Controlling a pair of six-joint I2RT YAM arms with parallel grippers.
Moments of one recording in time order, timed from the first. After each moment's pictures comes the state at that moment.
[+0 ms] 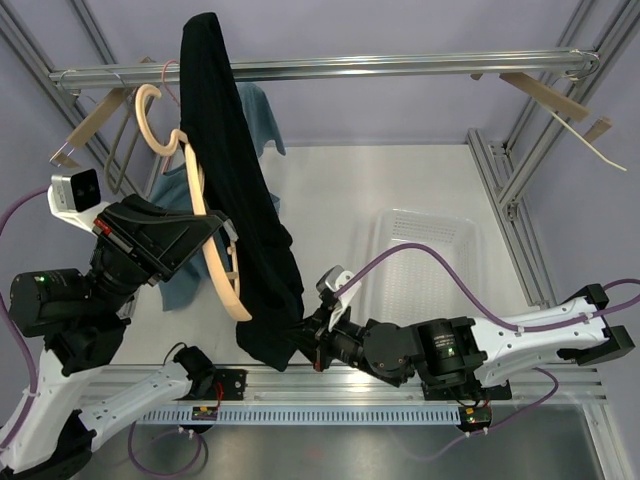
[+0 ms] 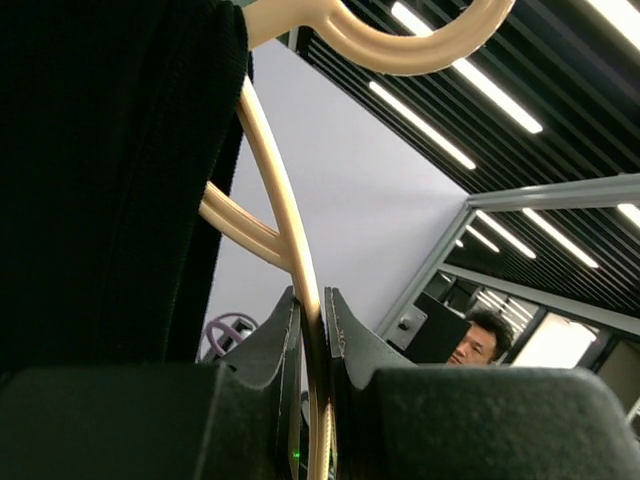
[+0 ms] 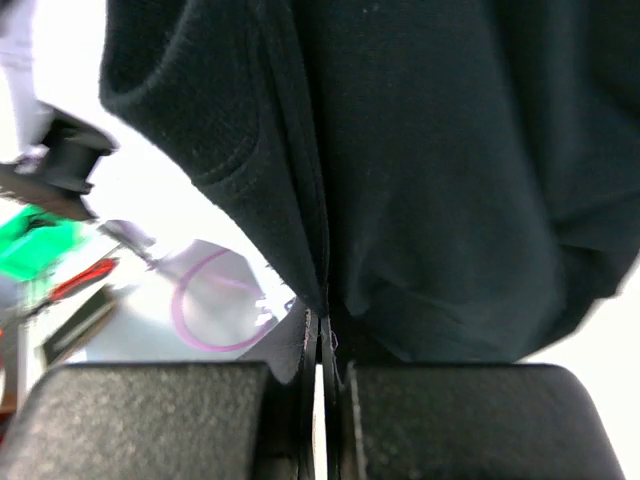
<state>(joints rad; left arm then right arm) -0.75 0.64 1.24 0.12 0.27 -1.08 1.74 1.16 1.16 -0.15 0.63 0.49</state>
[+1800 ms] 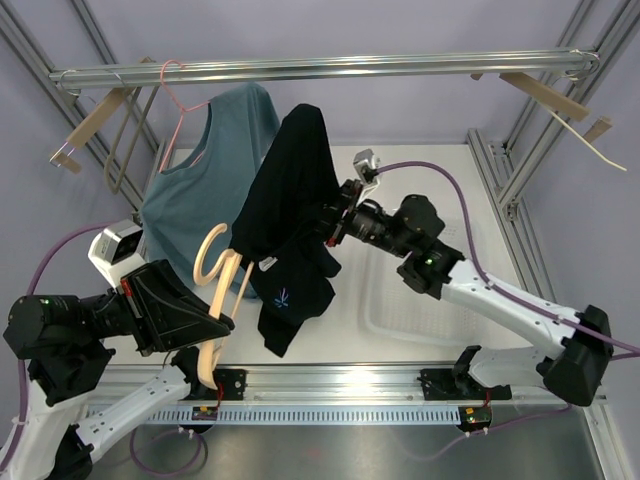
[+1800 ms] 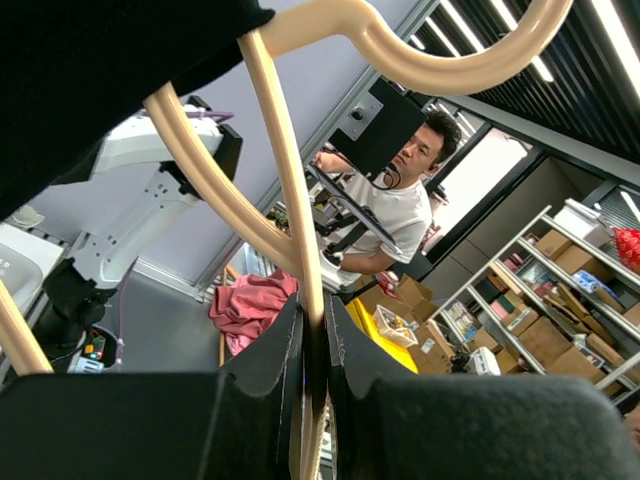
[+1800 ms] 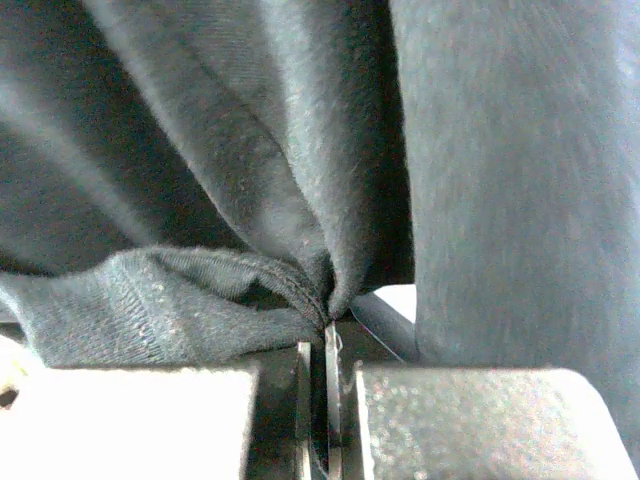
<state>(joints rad) -0.74 0.46 1.15 -0.18 0.75 -1.12 0.89 1.26 1.06 0.50 -0.32 0.49</state>
